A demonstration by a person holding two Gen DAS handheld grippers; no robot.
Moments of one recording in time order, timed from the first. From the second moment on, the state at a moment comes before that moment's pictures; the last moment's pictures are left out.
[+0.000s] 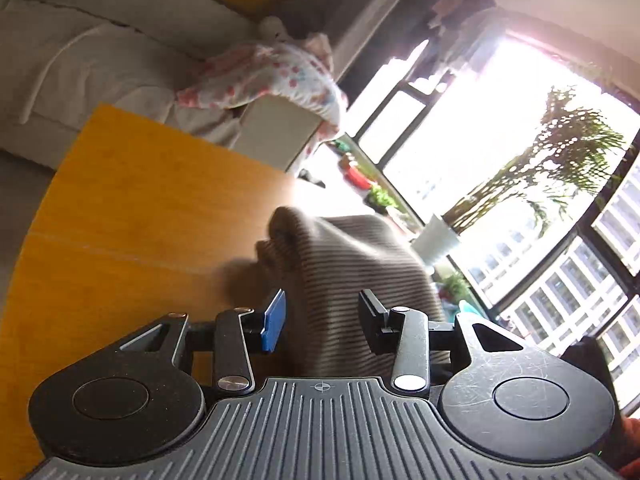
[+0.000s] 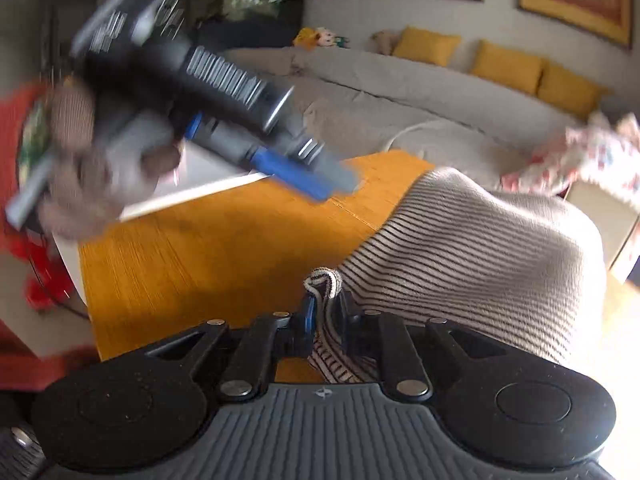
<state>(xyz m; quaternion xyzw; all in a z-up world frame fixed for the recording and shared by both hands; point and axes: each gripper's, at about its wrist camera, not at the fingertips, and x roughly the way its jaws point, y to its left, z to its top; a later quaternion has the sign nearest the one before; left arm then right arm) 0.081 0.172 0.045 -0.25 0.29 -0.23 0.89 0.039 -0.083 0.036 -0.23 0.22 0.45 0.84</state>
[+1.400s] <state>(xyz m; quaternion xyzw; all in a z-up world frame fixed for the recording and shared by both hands) 0.116 0.125 -0.006 -0.22 0.34 -0.24 0.88 0.141 -0.224 0.076 0.08 0.34 0.29 0.89</state>
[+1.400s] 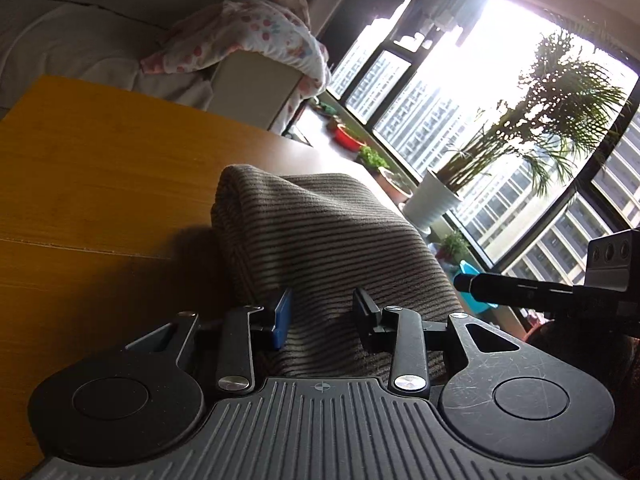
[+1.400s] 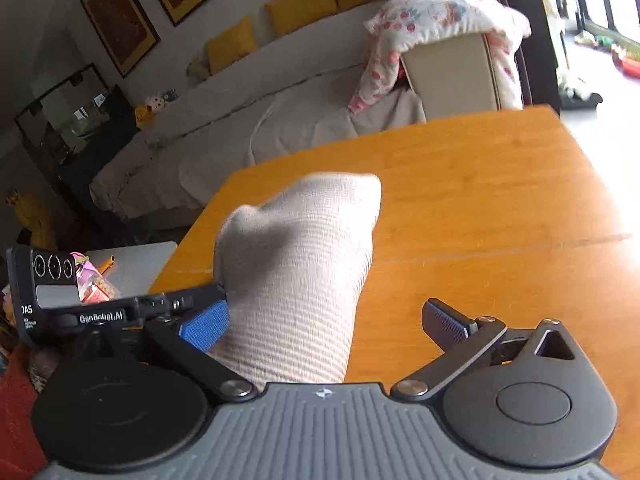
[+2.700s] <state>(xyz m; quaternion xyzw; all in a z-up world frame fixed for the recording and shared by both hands) 0.143 0.102 0.050 -0.20 0.29 -0.29 0.89 0.110 -0.167 0.019 -0.08 0.29 0.28 0.91</state>
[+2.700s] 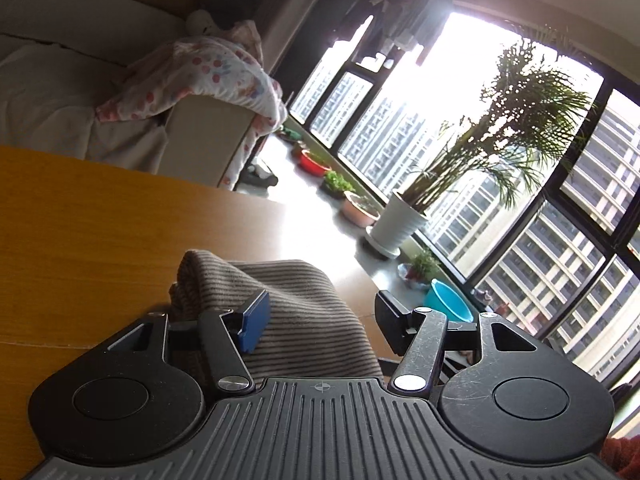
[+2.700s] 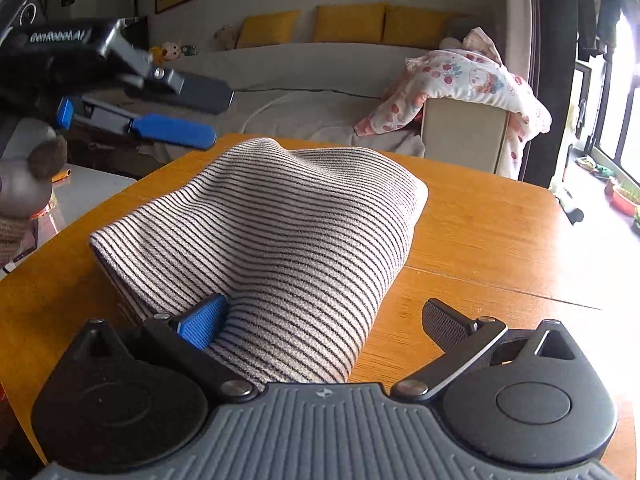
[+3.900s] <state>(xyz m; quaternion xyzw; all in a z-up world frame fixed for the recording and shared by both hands) 0.112 0.103 -0.002 -0.11 0.35 -0.22 0.90 0.238 -0.192 0.015 0.18 0.45 0.28 0.83</state>
